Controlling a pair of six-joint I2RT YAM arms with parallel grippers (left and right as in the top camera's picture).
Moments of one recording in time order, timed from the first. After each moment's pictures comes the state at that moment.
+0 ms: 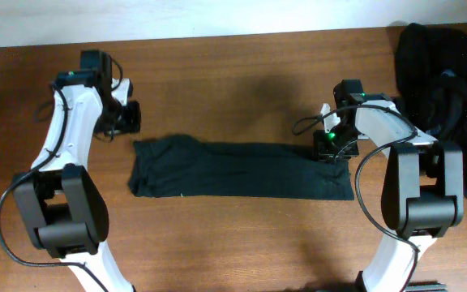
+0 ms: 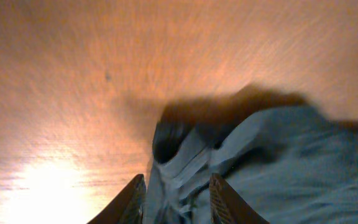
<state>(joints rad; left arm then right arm) 0.05 2.05 1.75 -1.12 0.10 0.00 -0.01 2.01 1.33 -0.91 -0.20 -0.01</state>
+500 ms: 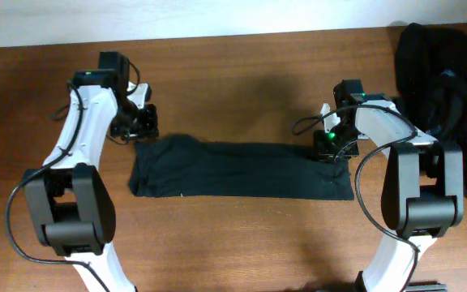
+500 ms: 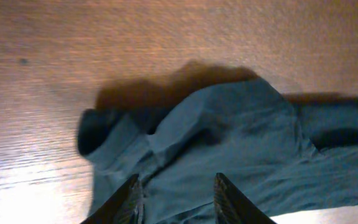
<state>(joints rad) -0.03 2.05 1.70 -1.14 0.18 -0.03 -0.01 2.01 1.33 -0.91 -0.20 -0.01</state>
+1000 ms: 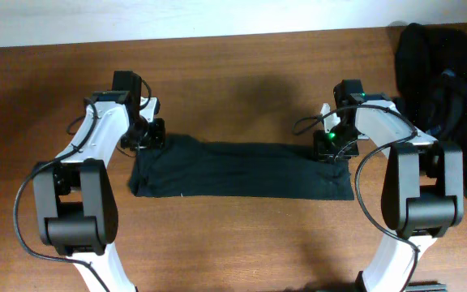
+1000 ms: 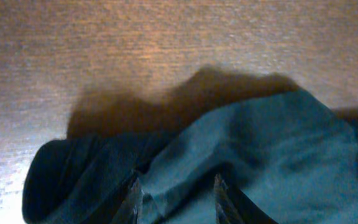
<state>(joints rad) -0.05 2.05 1.49 -0.88 0.15 -0.03 -0.01 2.01 1.33 -0.91 -0.20 -0.01</state>
